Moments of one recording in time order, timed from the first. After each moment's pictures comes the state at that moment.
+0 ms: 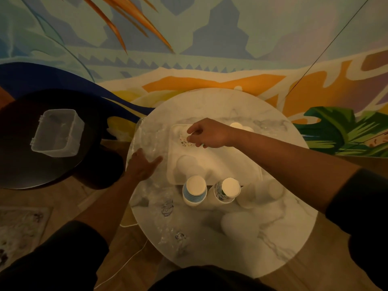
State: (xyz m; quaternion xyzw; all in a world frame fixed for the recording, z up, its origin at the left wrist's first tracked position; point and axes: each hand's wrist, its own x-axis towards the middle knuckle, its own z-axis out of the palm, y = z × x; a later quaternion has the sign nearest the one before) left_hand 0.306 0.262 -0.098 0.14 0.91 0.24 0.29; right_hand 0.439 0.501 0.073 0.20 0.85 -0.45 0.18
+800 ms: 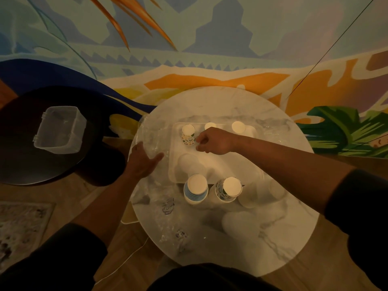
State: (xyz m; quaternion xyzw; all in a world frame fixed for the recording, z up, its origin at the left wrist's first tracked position) left_hand 0.312 0.264 -0.076 0.14 0.92 0.27 0.26; right_hand 0.450 0.512 0.035 0.17 0.89 -0.38 0.21
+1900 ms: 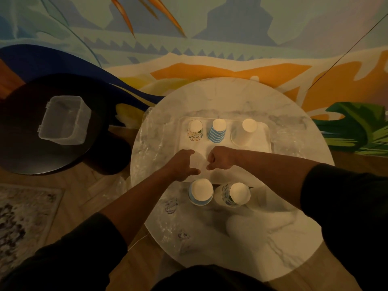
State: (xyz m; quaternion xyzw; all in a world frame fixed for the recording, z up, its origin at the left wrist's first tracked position) left_hand 0.370 0.338 -0.072 0.36 0.84 0.15 0.38; right_hand 0.454 0.523 -0.075 0.13 0.88 -0.27 0.36
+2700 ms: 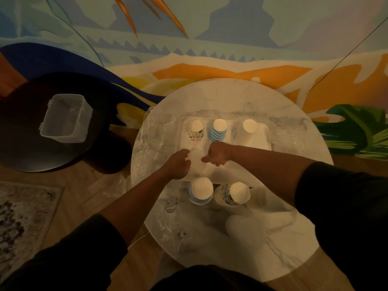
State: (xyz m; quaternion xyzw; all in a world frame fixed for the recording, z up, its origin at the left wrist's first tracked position) left_hand 0.367 0.331 -0.080 0.28 0.85 0.23 0.39; right_hand 0.436 0.524 -0.072 0.20 0.85 -0.31 0.37
